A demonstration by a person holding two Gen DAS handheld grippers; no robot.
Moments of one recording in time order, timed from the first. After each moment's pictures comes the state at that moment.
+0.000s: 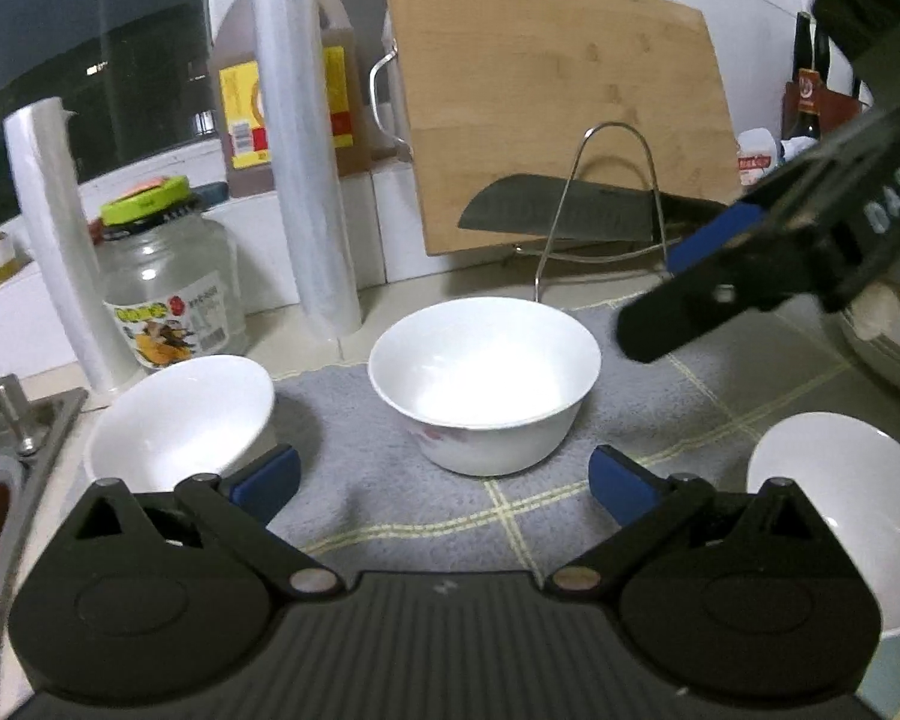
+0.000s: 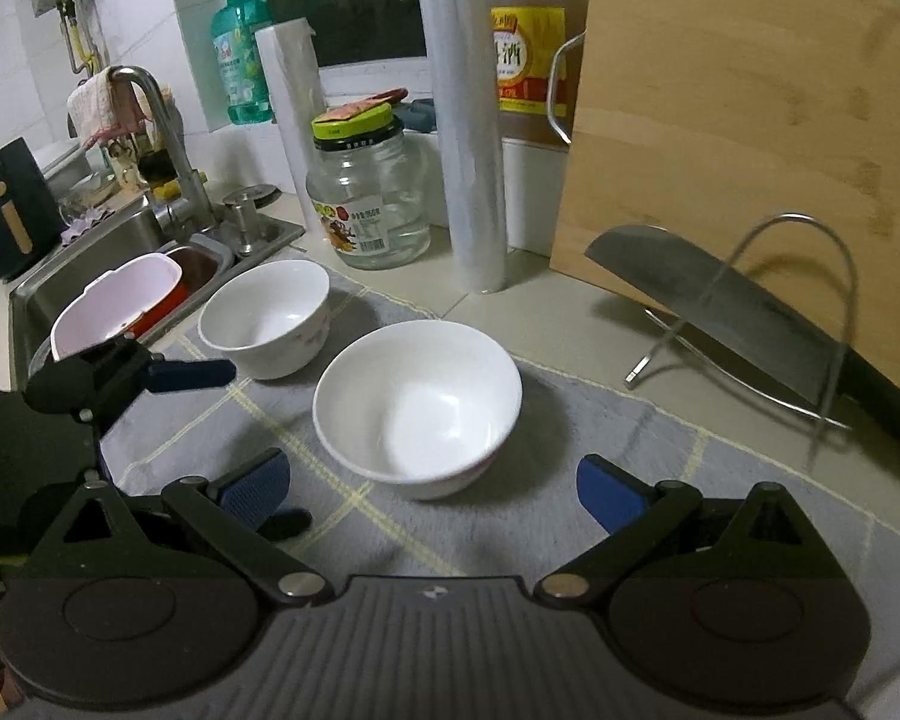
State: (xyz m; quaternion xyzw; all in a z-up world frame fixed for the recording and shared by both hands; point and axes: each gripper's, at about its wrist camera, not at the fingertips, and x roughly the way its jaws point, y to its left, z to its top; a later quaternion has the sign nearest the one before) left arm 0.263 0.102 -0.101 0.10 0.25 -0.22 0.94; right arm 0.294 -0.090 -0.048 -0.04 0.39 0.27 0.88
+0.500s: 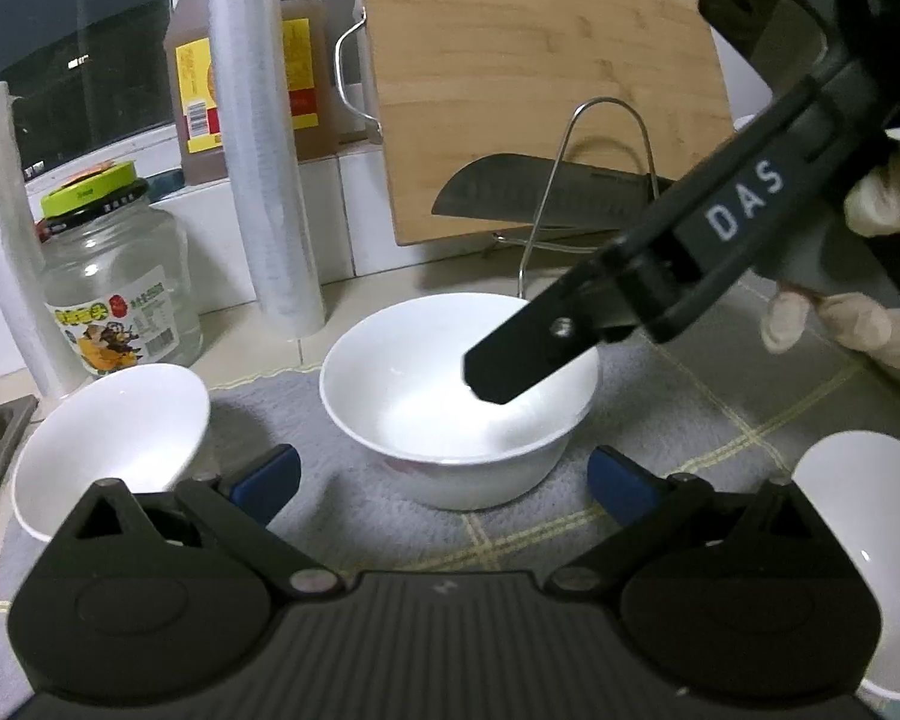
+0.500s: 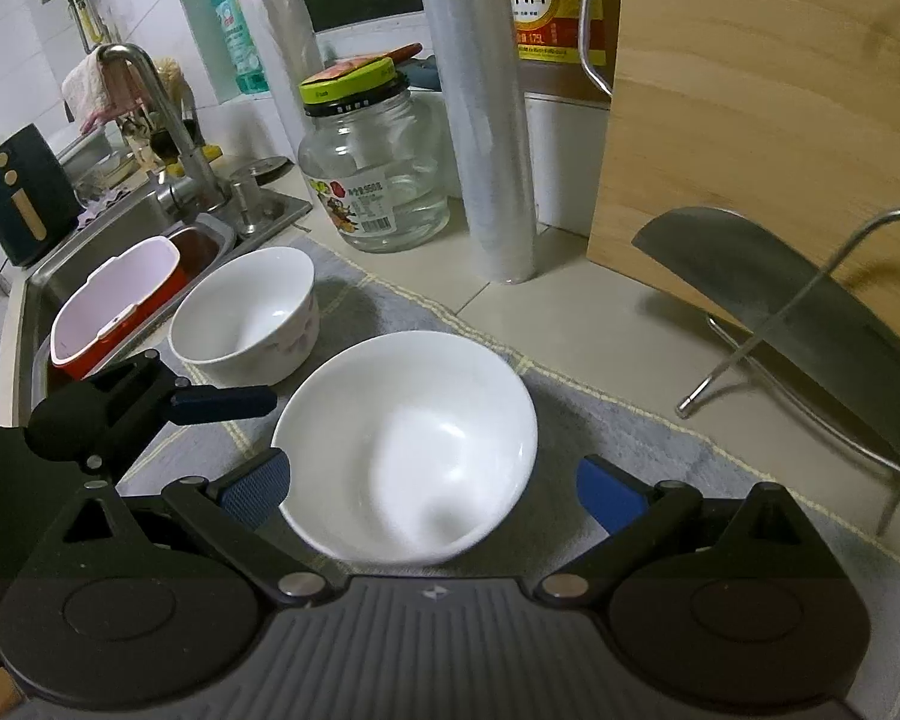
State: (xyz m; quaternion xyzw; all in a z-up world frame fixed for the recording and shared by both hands) left arm 0.290 0.083 -0.112 0.10 0.27 -0.24 0.93; right arm 0.351 -0.076 -0.073 -0.03 0.42 0.31 0.85
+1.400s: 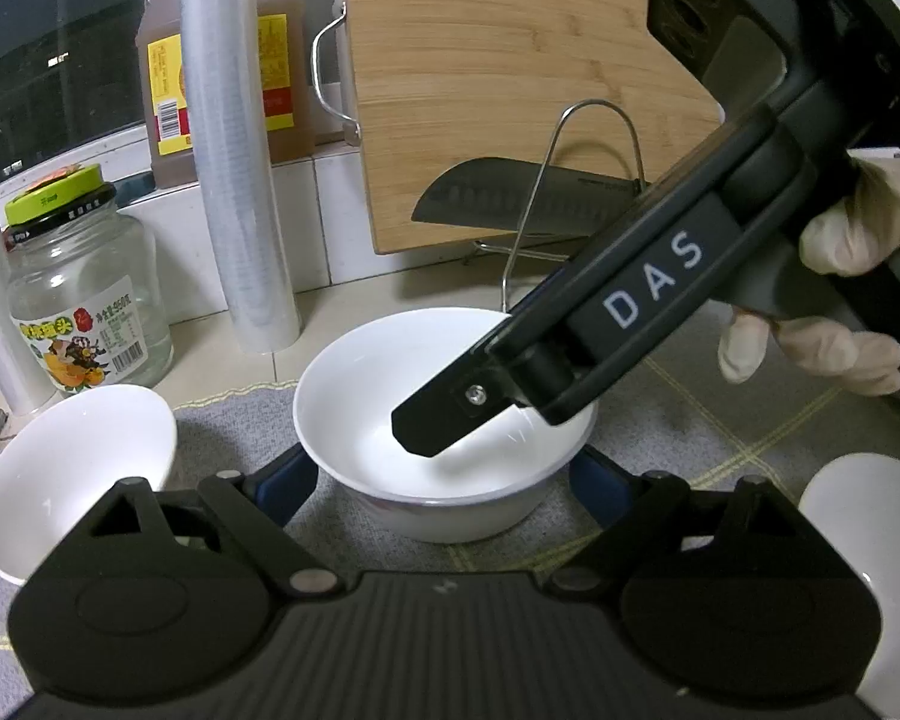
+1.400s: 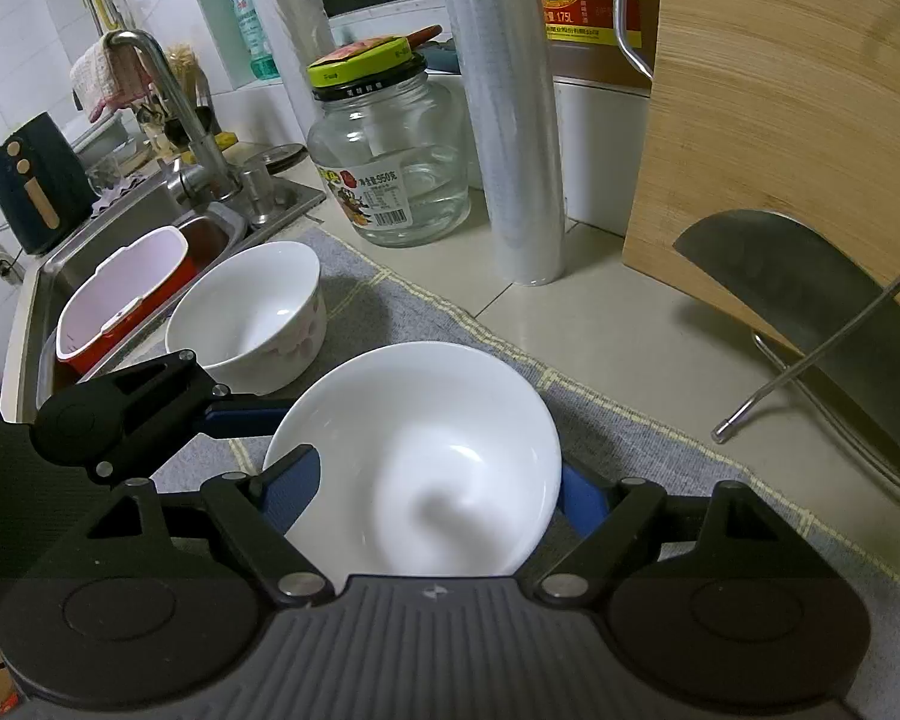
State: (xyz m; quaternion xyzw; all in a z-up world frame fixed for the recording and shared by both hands) left arm 0.304 0.080 -0.112 0.10 0.27 -0.26 0.92; right arm 0.369 -0.063 -0.083 -0.04 0.43 0.32 0.84
